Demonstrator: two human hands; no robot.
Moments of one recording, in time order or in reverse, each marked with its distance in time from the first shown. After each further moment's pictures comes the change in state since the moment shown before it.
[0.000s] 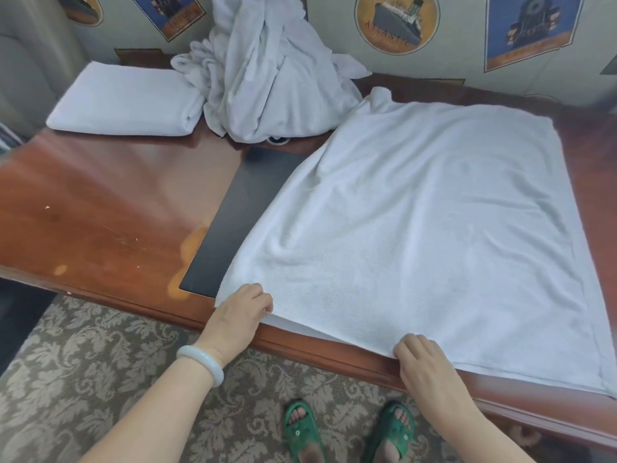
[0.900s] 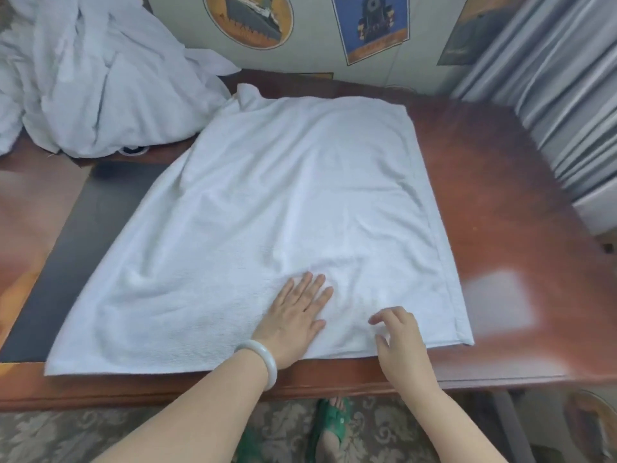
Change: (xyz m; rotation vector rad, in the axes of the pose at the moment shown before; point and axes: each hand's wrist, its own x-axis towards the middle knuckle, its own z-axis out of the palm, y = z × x) left_hand 0.125 0.210 0.129 0.232 -0.194 0.401; right_hand -0.049 0.107 -0.030 0.445 0.109 0.674
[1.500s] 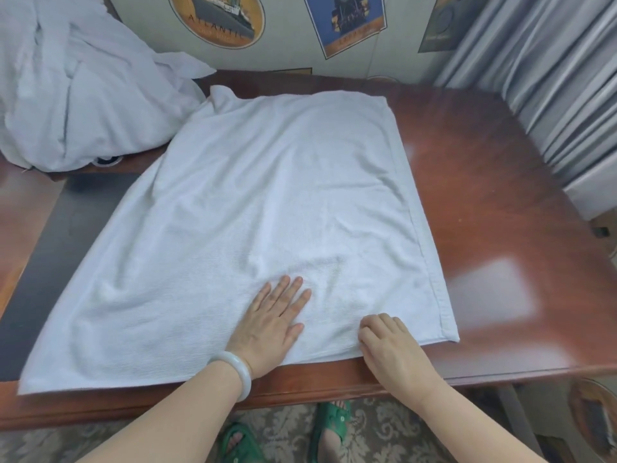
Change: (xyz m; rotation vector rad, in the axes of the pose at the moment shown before) left_hand -0.002 -0.001 0.005 0.049 0.002 -0.016; right_hand 0.008 0.042 -0.013 -0.368 -0.031 -0.514
